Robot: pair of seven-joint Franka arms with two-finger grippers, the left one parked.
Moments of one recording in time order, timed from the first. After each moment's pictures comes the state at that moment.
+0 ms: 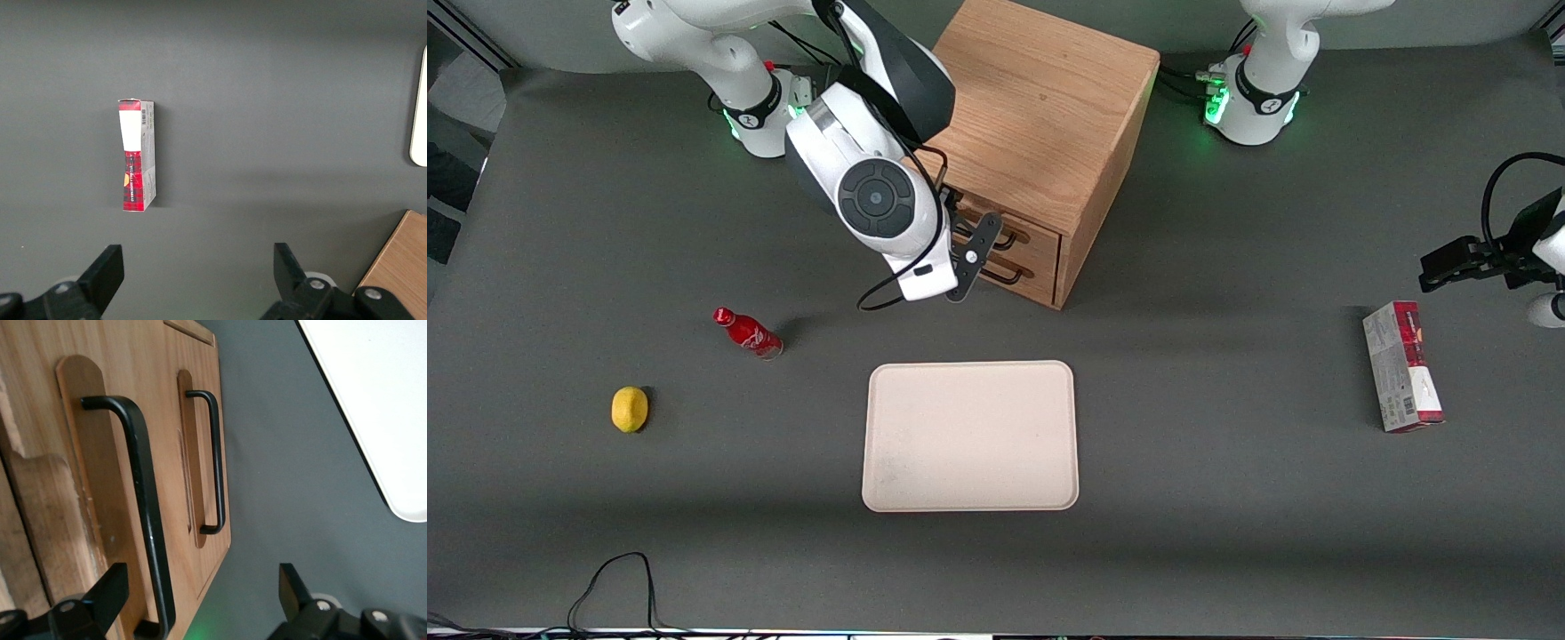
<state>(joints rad) 0.66 0.46 0.00 -1.40 0.23 1.55 -0.41</state>
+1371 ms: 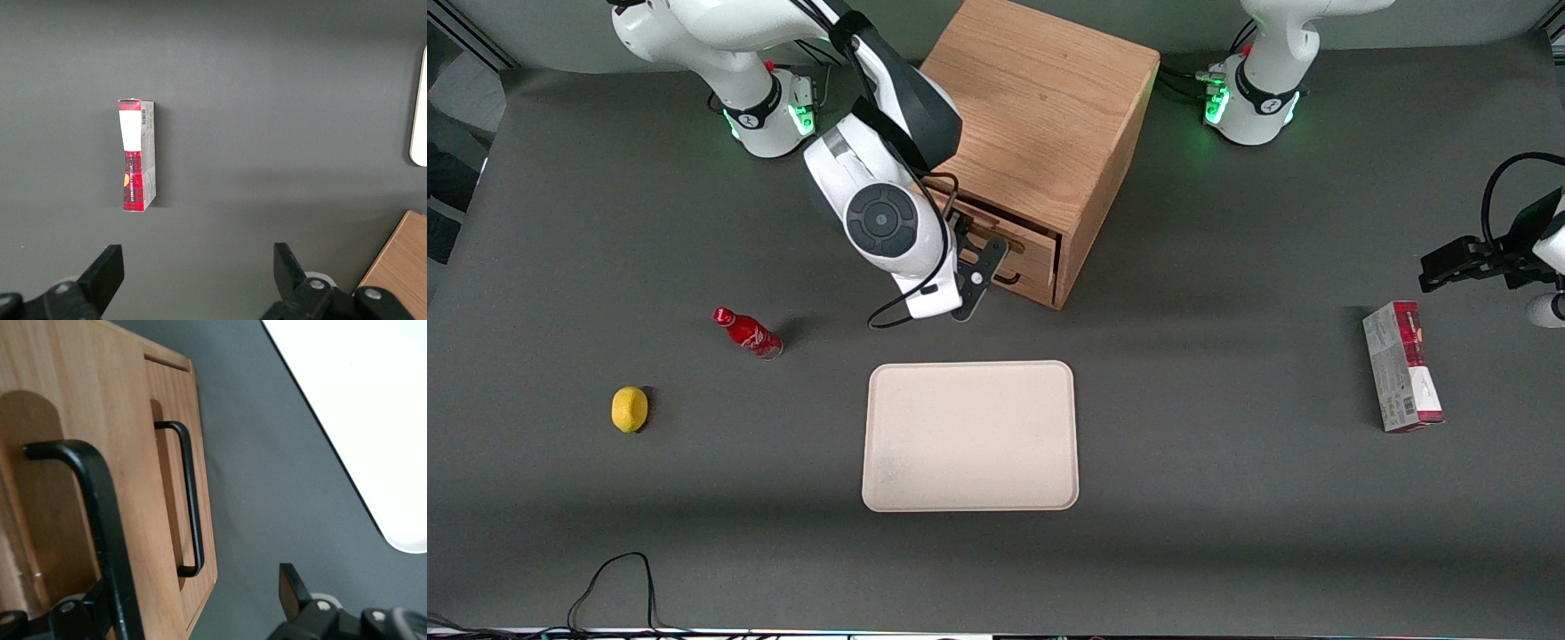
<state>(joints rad) 0.66 0.48 -0.01 -1.48 0.24 1.72 -0.41</state>
